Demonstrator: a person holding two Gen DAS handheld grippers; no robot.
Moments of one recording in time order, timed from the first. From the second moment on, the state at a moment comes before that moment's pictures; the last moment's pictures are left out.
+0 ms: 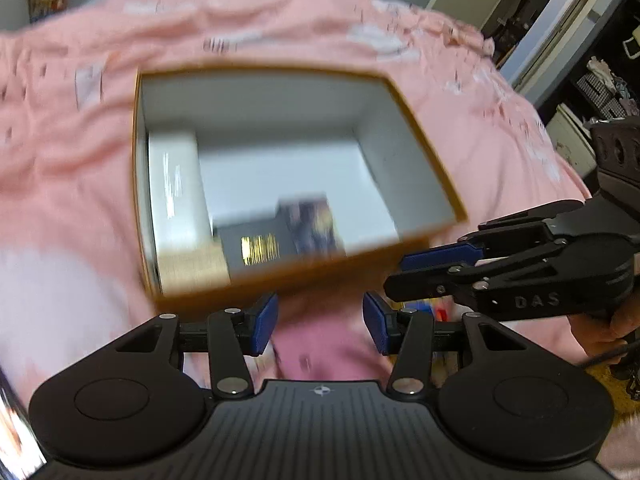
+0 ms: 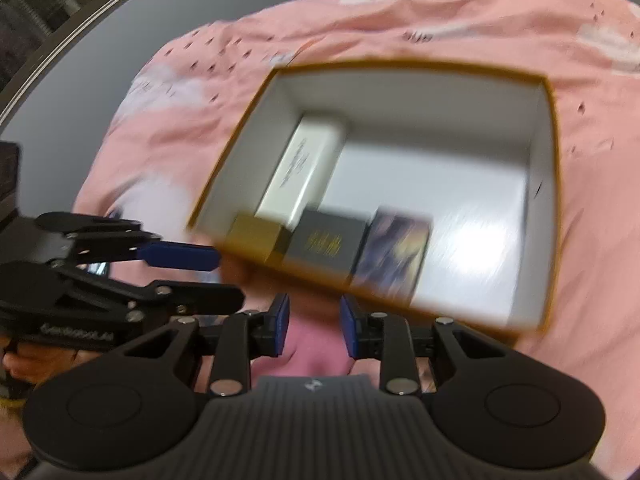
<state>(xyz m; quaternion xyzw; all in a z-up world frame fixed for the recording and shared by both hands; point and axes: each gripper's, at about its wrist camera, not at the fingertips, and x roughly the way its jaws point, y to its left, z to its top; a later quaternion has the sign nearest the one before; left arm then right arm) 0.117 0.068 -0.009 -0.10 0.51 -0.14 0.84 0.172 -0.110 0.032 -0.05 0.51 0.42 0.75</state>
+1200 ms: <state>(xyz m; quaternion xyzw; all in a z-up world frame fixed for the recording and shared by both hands) 0.099 0.073 -0.119 -0.28 0.63 -0.08 0.72 0.195 -0.108 -0.078 0.07 0.67 0.34 0.65</state>
